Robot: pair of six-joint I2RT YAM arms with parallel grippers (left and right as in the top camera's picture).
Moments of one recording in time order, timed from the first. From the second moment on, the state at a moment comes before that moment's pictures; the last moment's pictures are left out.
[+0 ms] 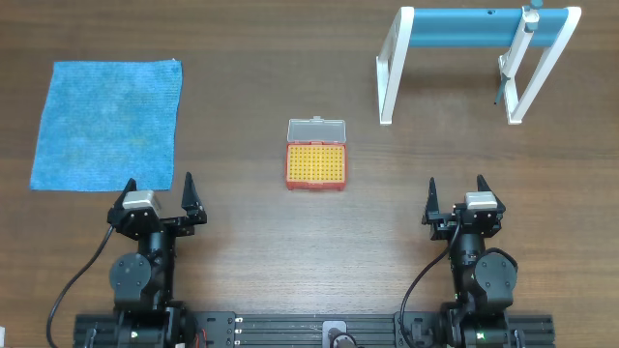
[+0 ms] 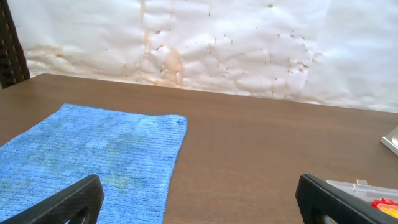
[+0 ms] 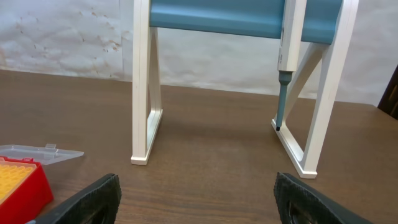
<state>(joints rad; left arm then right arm) 0.02 0.01 0.01 -0.06 -0.07 -0.11 0.03 0.01 0.01 -0.07 0.00 -0.10</state>
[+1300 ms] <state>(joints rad) 0.02 0.01 0.01 -0.06 -0.07 -0.11 0.03 0.04 0.19 0.00 0.08 -0.10</state>
